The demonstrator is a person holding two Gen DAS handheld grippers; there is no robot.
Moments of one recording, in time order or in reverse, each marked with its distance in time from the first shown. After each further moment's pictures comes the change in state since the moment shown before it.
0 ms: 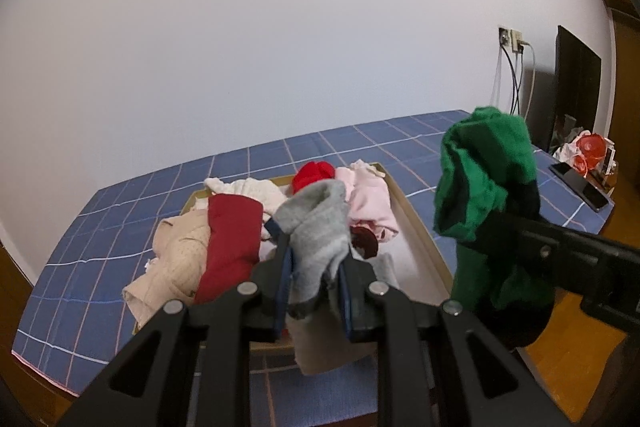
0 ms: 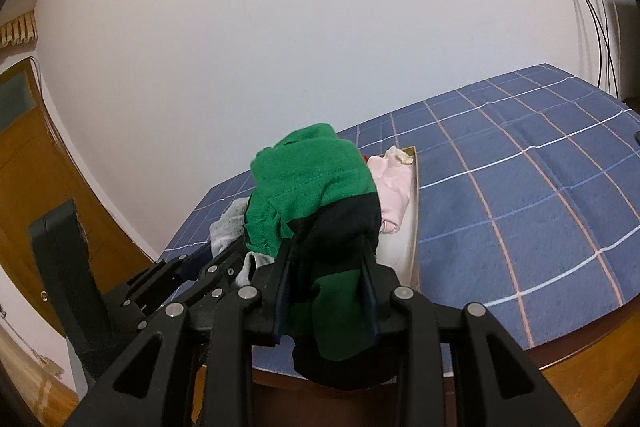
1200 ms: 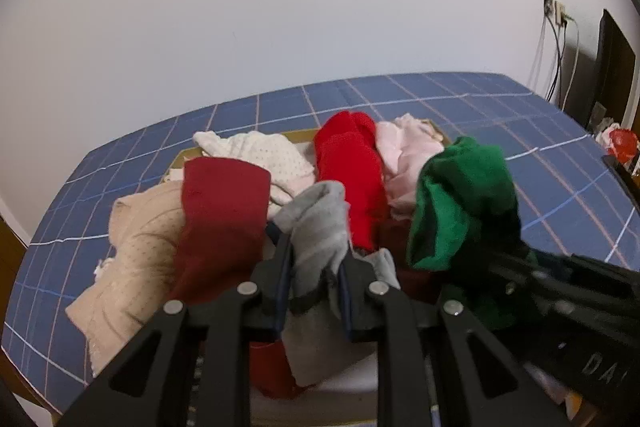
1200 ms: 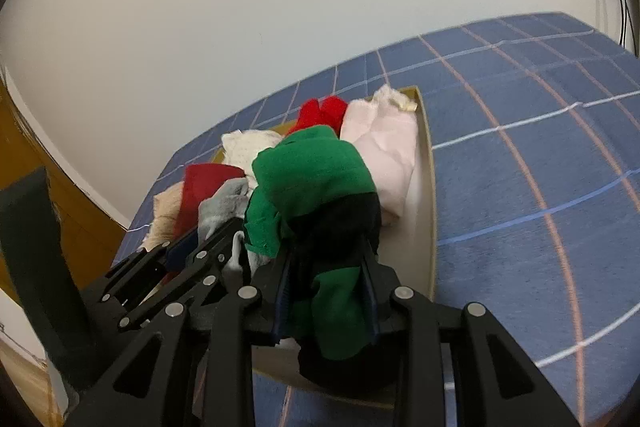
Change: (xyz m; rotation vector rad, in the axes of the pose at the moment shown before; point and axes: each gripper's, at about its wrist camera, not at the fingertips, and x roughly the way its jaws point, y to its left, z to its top) left arm 0.102 0.011 -0.001 -0.036 0.185 0.055; right arm 0.115 -0.021 0.007 0.045 0.213 -0.065
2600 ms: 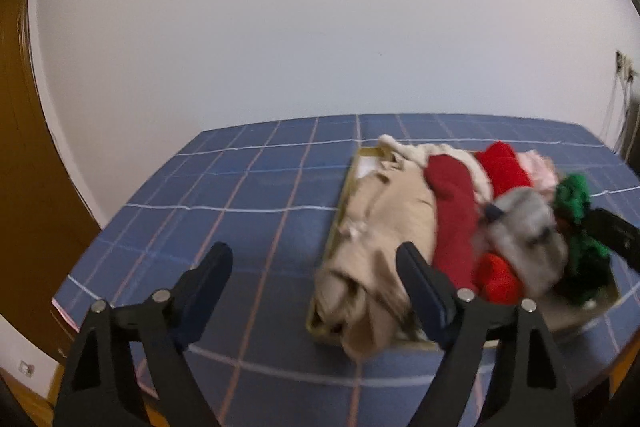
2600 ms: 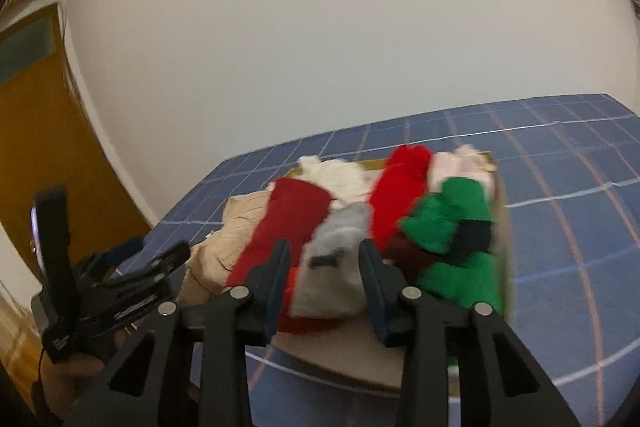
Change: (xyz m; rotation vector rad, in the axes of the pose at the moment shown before) left arm -0.056 0.142 -0.041 -0.175 -0.078 0.267; right arm -0.022 0.072 -0.016 -0.227 -0.150 0.112
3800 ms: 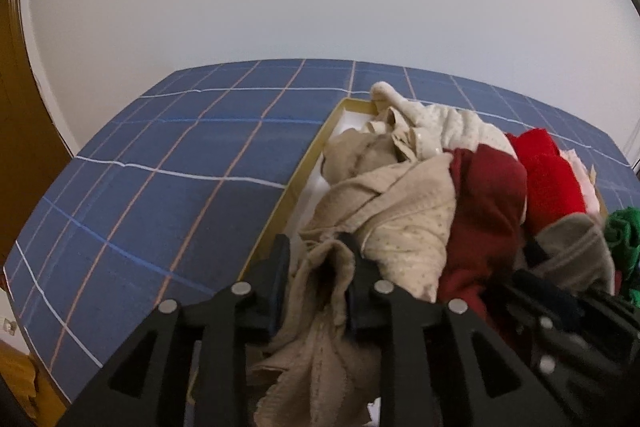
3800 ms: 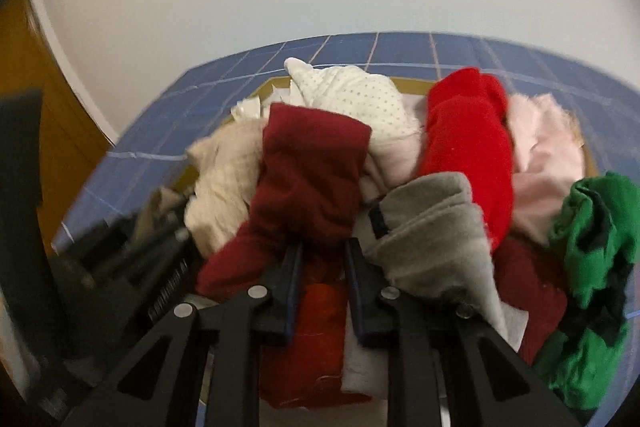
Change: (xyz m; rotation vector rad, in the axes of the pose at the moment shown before) left arm 0.089 -0.048 0.009 -0.111 0.186 -0.022; right arm 0.116 0.013 -0.002 -0.093 0.329 -0.129
